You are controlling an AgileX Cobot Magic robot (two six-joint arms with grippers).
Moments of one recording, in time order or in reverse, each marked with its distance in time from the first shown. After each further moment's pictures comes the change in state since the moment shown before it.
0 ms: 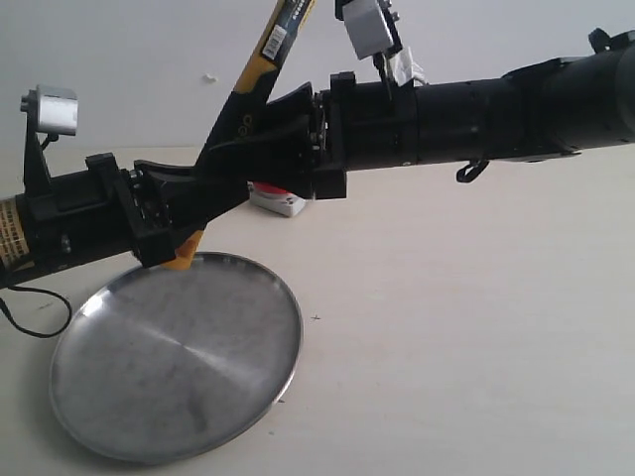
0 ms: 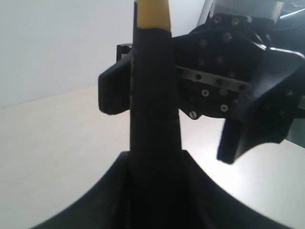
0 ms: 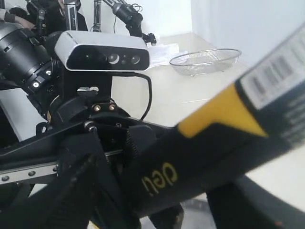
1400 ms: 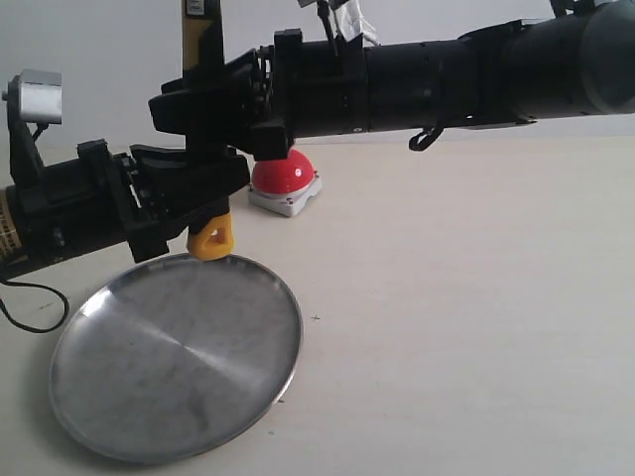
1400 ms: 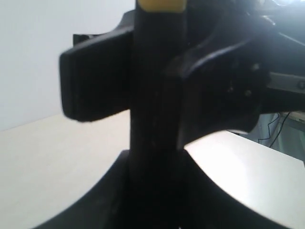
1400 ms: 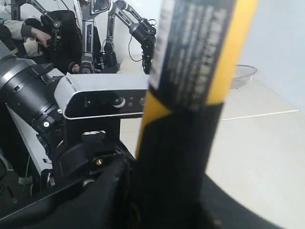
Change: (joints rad) left arm 0.000 -0.010 -0.004 -0.007 -0.064 0.021; right arm 0.094 0.000 -0.124 0.019 -0.045 0.111
